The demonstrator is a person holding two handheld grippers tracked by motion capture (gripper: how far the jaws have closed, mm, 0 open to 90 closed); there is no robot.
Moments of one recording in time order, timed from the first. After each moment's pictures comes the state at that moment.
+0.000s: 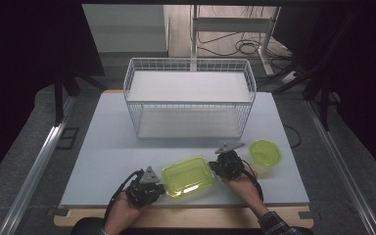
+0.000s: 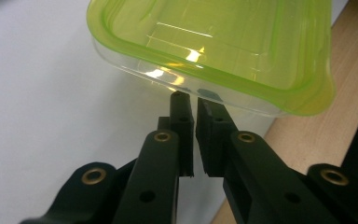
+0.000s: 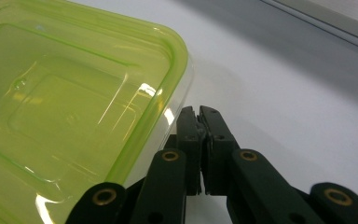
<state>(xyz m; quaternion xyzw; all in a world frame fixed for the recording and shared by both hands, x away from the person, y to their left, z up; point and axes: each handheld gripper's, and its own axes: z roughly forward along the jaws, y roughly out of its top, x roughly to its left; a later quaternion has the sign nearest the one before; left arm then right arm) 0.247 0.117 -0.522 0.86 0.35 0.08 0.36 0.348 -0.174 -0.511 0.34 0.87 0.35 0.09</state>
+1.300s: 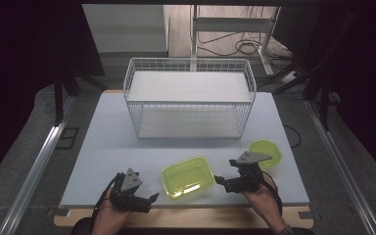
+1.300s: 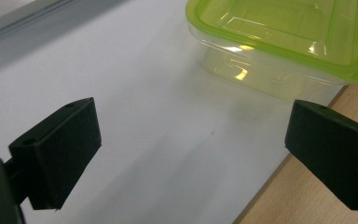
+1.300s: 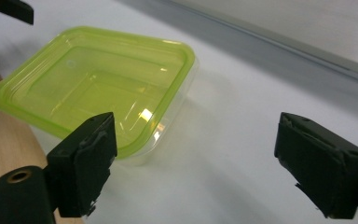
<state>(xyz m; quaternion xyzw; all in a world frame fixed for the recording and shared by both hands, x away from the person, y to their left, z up) 0.227 0.154 -0.522 0.82 0.39 0.18 0.38 0.305 -0.220 -0.487 0.33 0.84 0.43 0.11</state>
